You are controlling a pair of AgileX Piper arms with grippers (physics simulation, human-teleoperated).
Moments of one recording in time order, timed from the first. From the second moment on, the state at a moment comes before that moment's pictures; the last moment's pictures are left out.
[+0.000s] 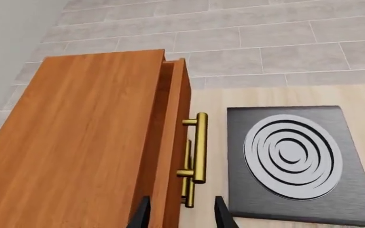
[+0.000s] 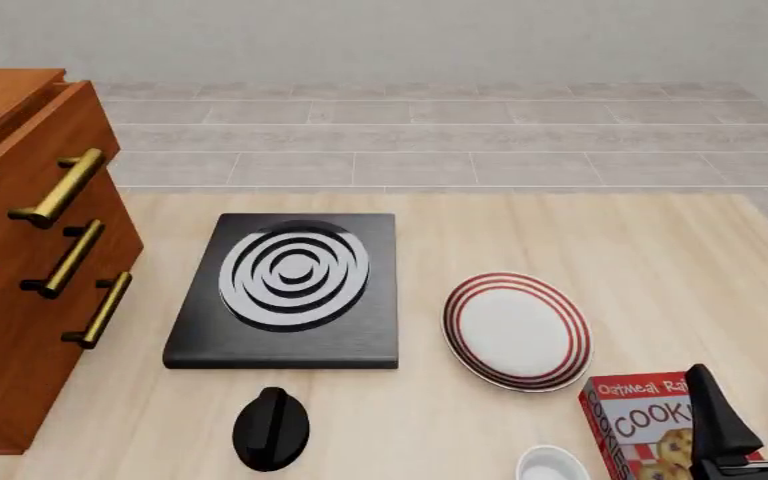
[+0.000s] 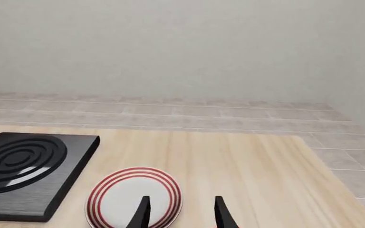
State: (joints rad) left arm 0.18 0.89 -1.10 0.75 0.18; right arm 0.02 0.01 -0.01 -0.01 -0.03
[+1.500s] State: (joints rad) left arm 0.21 0.85 -0.90 0.61 0.13; right arm 0.01 0.01 -0.01 0.00 -0.03
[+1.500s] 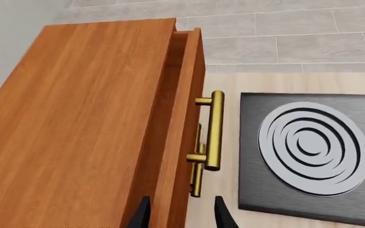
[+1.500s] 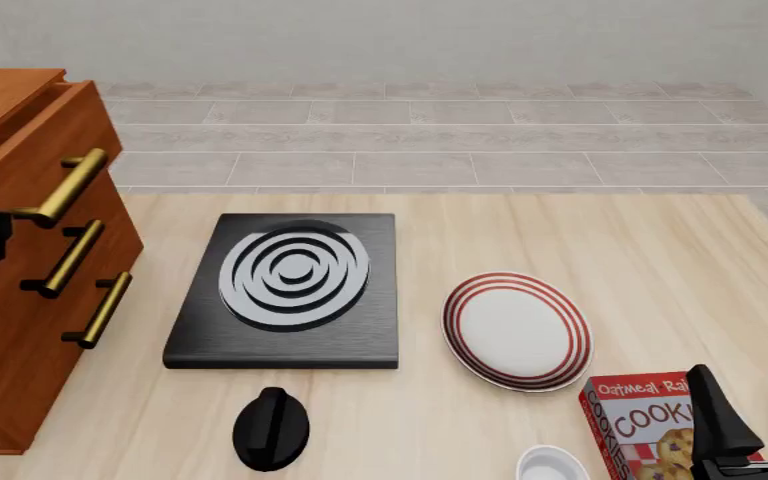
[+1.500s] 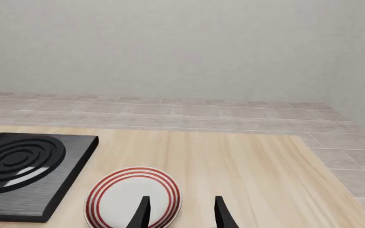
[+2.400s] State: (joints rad) left arm 0.00 0.84 -0.93 0.68 -0.12; right arm 0.01 0.00 -0.01 0.00 -0.03
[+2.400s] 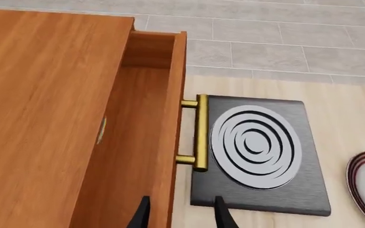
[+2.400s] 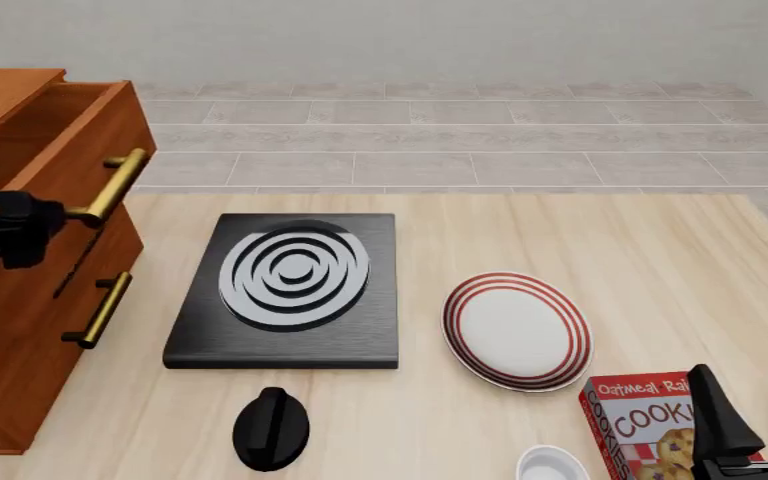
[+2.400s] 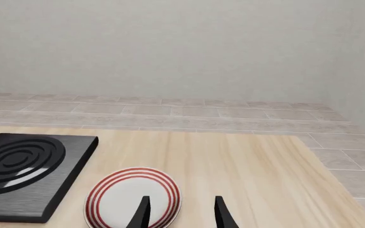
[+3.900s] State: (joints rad) left arm -0.37 0.99 -1.07 0.75 -0.34; right arm 0.02 0.01 -0.01 0.00 -0.03
